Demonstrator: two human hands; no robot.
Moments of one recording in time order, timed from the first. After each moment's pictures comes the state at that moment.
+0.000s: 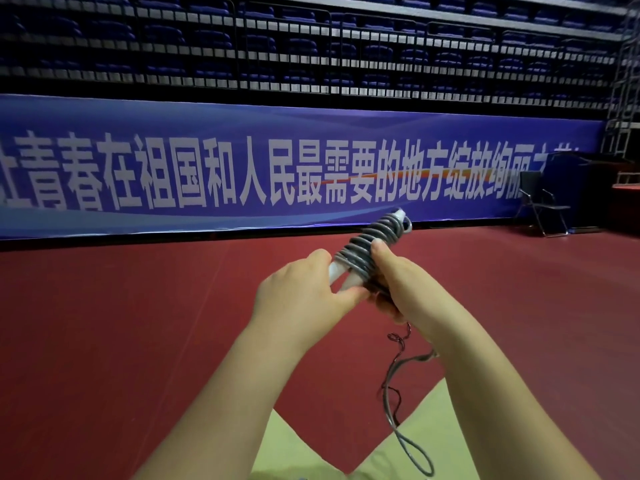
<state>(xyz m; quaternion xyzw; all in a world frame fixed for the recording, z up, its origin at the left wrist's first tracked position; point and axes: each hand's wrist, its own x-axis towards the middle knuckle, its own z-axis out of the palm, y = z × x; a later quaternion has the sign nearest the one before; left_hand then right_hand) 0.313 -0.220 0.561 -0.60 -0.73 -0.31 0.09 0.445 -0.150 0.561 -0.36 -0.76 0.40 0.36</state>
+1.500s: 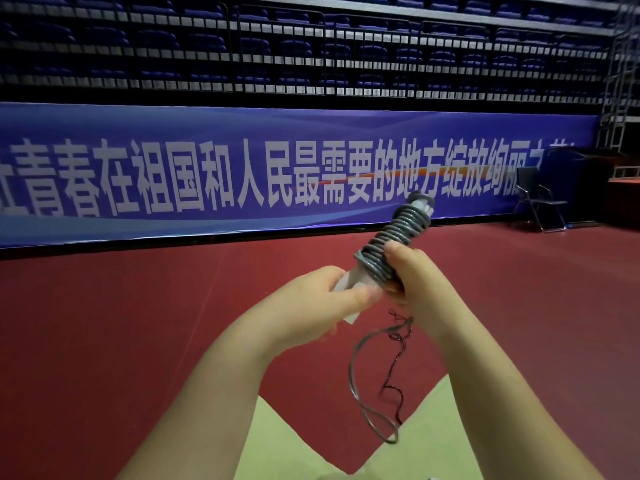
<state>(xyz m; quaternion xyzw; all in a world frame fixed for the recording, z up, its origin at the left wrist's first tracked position) 0.306 -0.228 0.567 -0.67 -0.60 -0.35 -0.26 0.448 -0.154 0.562 -0.28 -0.70 0.47 0.46</state>
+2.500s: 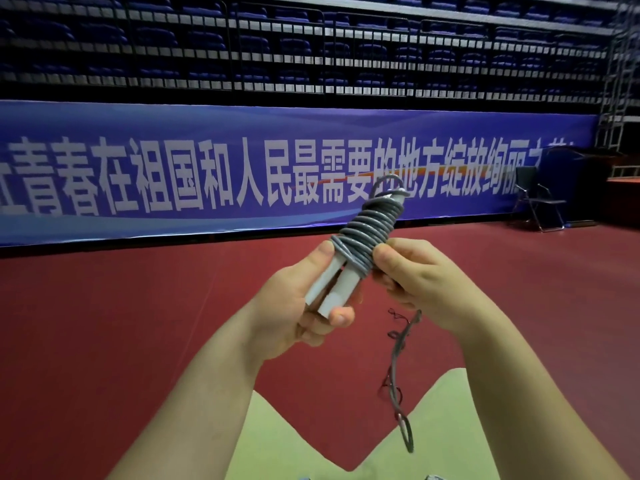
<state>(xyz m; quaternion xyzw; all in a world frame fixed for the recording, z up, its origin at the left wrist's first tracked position) 0.295 -0.233 0.564 -0.58 -0.39 -0.47 -0.54 0.469 -0.158 0.572 -0.17 -0.80 0.43 0.39</state>
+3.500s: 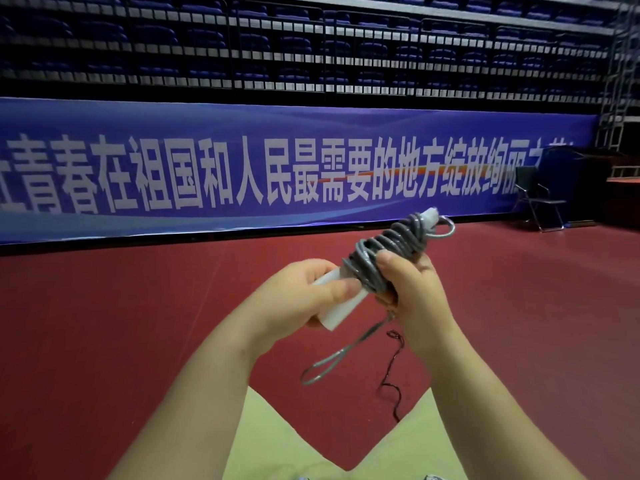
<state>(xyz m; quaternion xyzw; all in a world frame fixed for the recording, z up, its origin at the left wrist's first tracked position) 0.292 -0.224 0.561 -0.66 -0.52 -0.46 -0.30 0.443 -0.166 0.550 -0.08 -0.64 0.53 0.54</state>
